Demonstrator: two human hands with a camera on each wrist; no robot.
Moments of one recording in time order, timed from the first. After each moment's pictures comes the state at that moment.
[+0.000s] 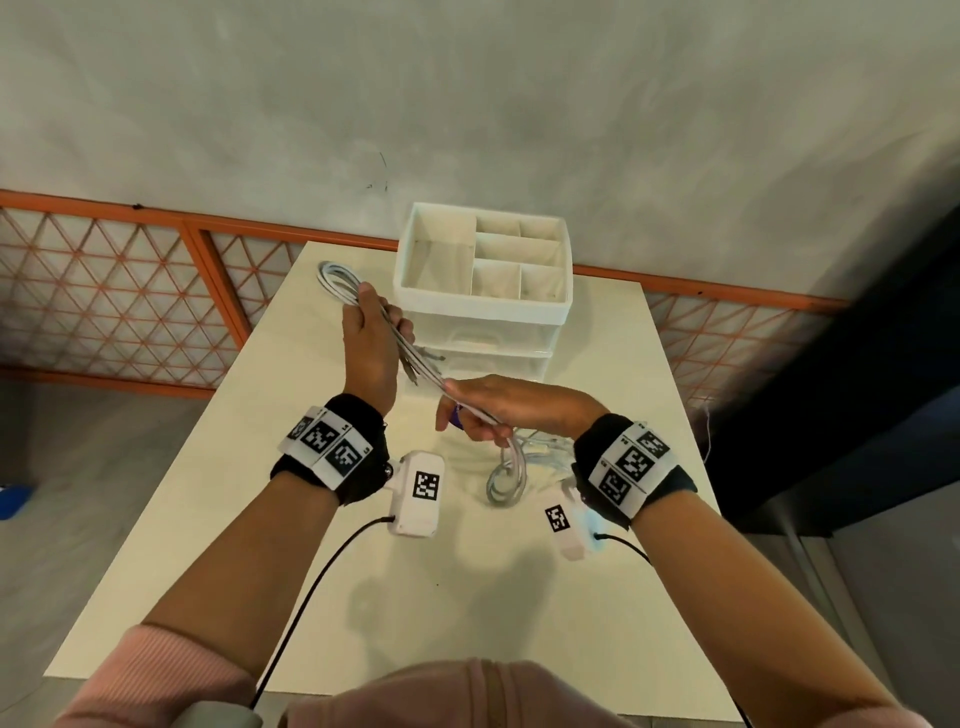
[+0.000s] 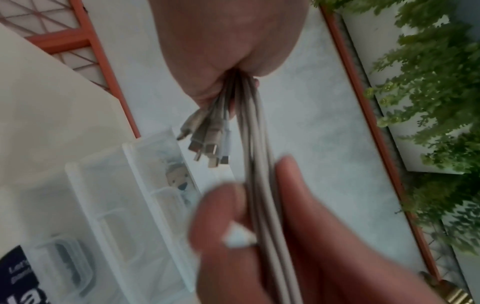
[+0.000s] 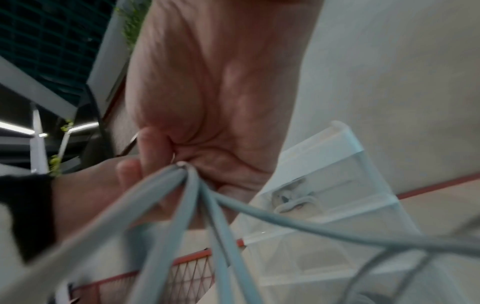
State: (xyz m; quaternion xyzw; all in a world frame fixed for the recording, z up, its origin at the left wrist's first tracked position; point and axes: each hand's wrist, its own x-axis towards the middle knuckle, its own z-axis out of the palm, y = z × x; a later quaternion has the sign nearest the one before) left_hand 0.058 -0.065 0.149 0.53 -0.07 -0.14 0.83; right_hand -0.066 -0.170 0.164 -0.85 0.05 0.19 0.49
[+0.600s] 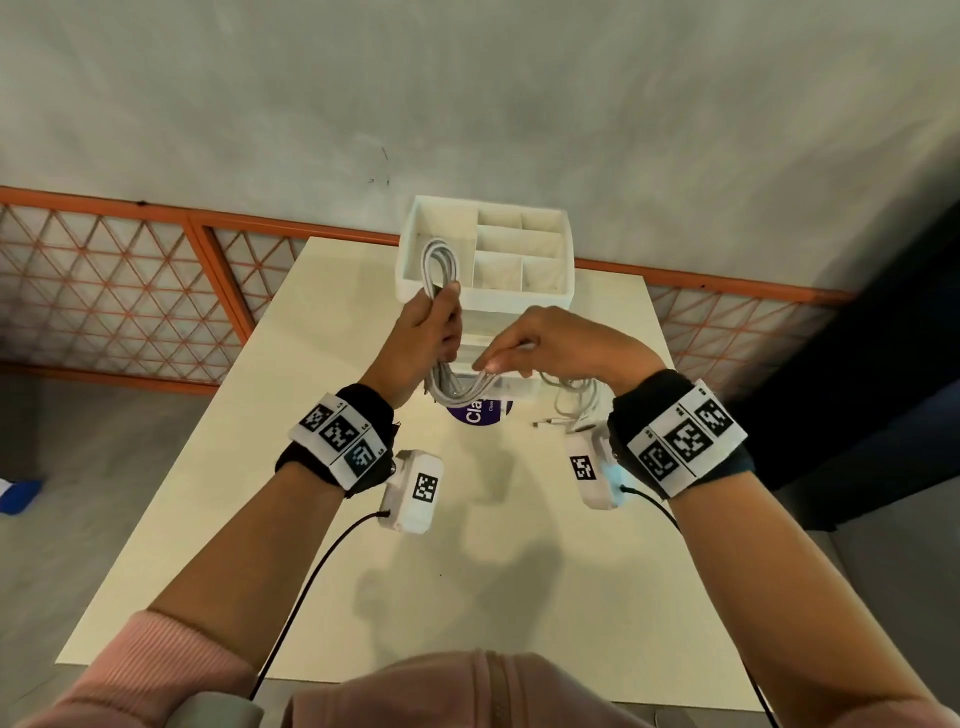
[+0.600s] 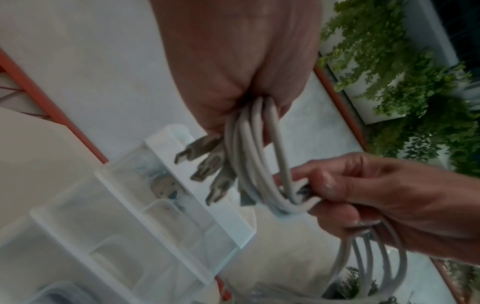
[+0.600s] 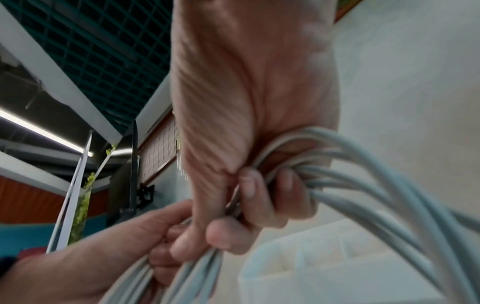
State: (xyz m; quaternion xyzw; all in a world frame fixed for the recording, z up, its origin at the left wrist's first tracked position) left_hand 0.037 -0.068 0.161 0.60 -0.31 -0.28 0.69; right_hand -0.071 -0.197 0.208 -0.94 0.07 0.09 0.32
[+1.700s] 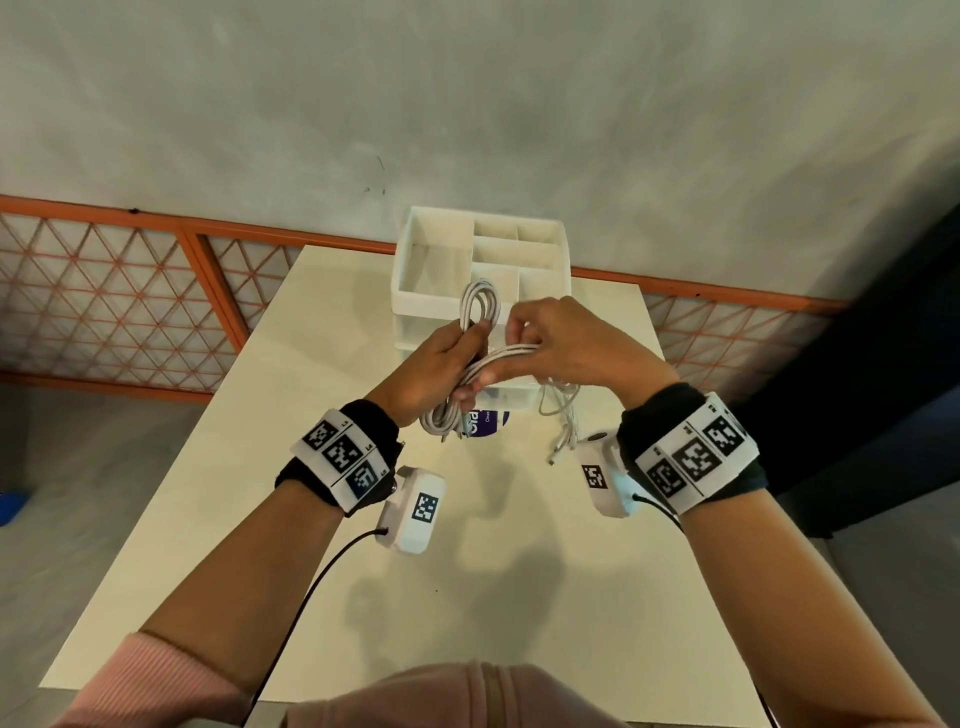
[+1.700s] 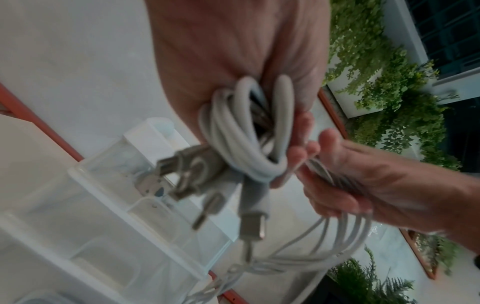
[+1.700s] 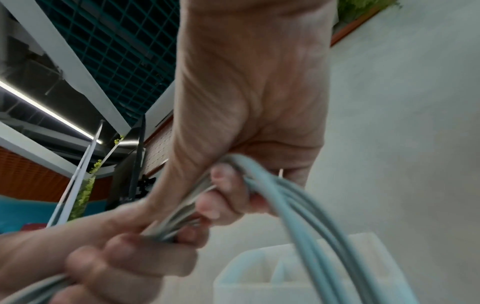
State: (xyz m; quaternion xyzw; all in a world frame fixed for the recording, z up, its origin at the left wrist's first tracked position) left_hand 0.024 -0.069 0.168 0.63 -0.38 -0.35 0.58; right_hand -0.078 -0.197 0.224 -0.94 0.14 0.00 0.30
